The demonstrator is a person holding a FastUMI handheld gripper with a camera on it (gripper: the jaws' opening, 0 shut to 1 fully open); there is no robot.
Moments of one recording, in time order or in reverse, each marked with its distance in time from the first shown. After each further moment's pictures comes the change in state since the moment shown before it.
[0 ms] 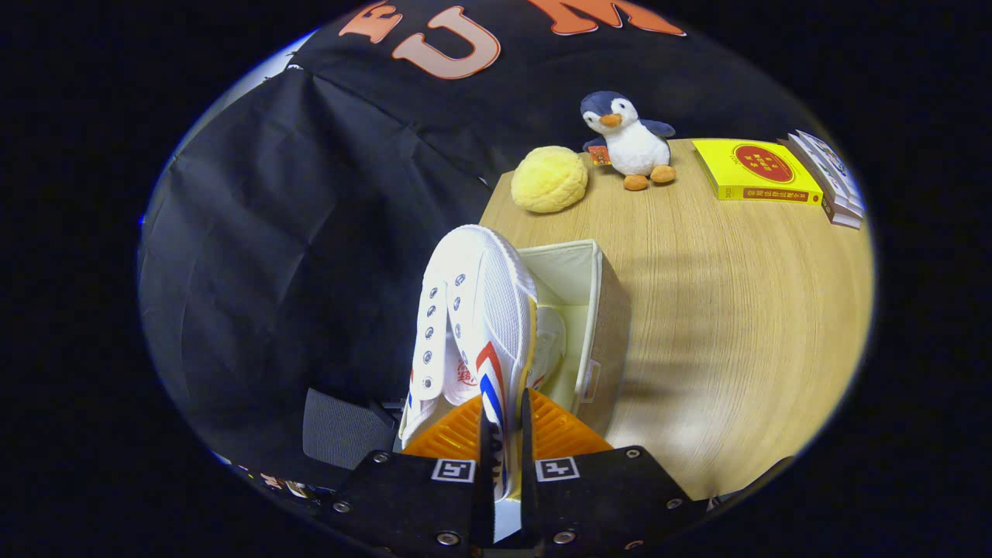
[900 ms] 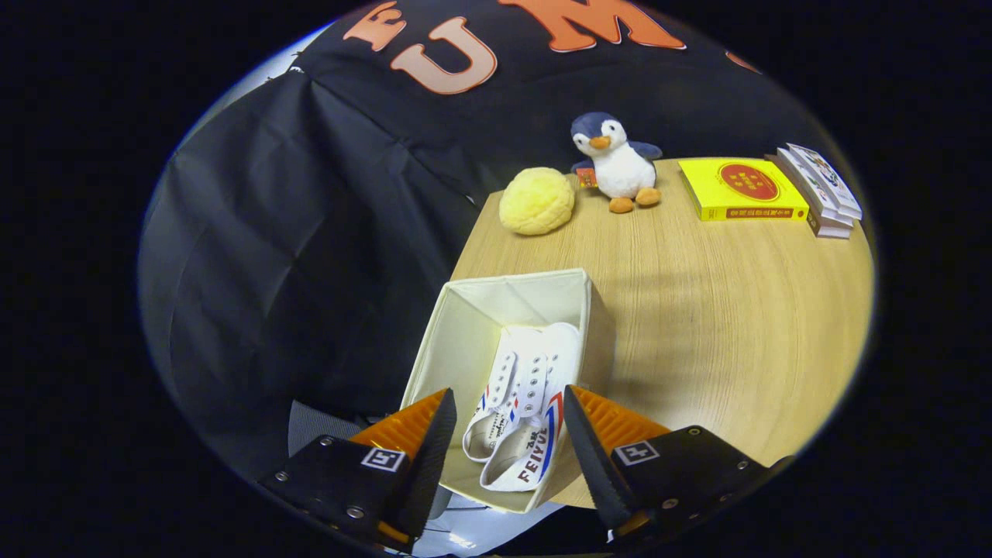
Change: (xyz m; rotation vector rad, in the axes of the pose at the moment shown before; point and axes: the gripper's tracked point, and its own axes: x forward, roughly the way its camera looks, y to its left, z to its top) arm -0.028 -0.007 0.024 -0.036 -0.127 -0.034
